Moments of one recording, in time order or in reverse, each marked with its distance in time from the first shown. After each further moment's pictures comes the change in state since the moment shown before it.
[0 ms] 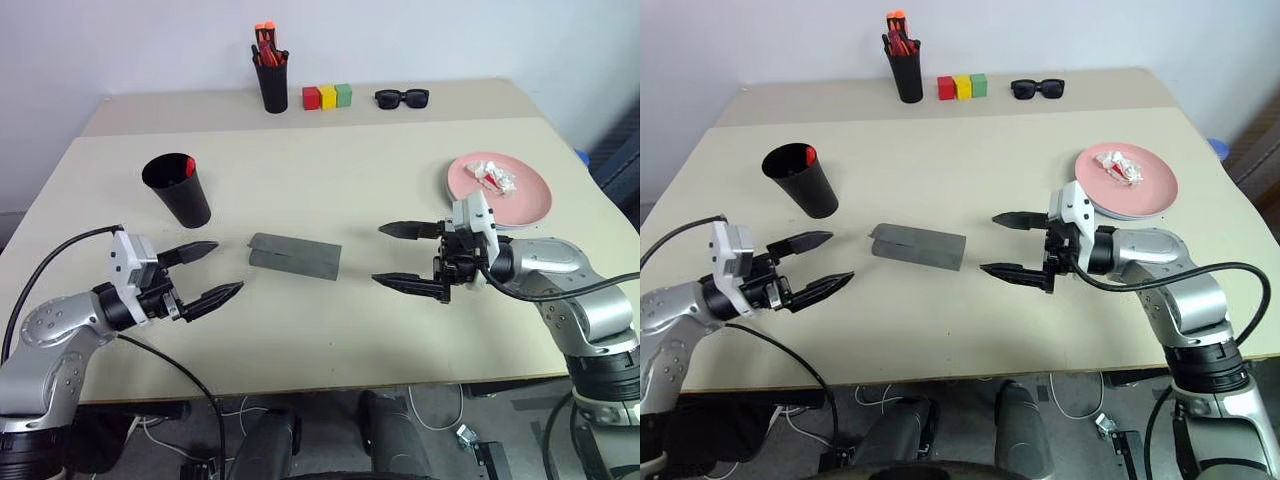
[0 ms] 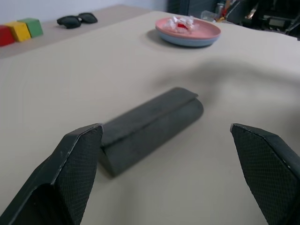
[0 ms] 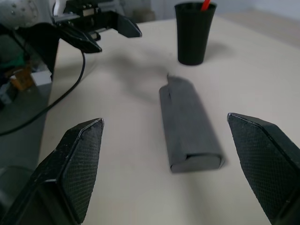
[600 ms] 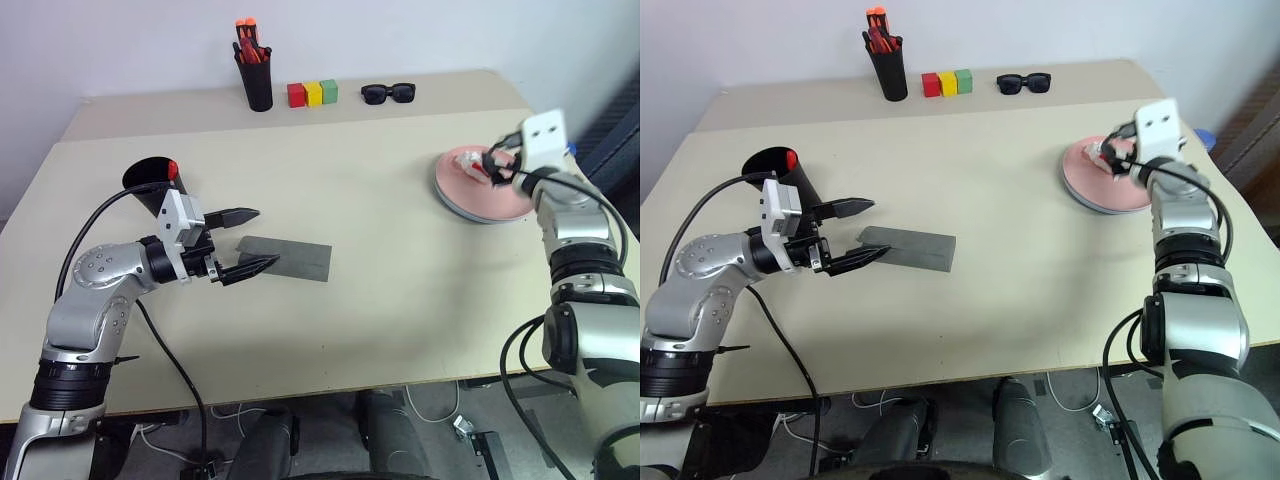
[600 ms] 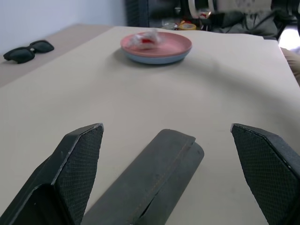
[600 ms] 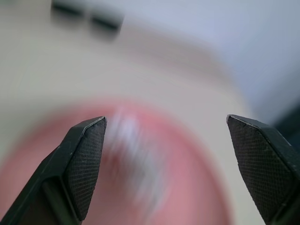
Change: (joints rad) left arm -0.343 -0.027 -0.191 0.135 0.077 0.020 -0.017; right arm -0.638 0.098 -0.166 1.135 -0.523 -0.488 -0.721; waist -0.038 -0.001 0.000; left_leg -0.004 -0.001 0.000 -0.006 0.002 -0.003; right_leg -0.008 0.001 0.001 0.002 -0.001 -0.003
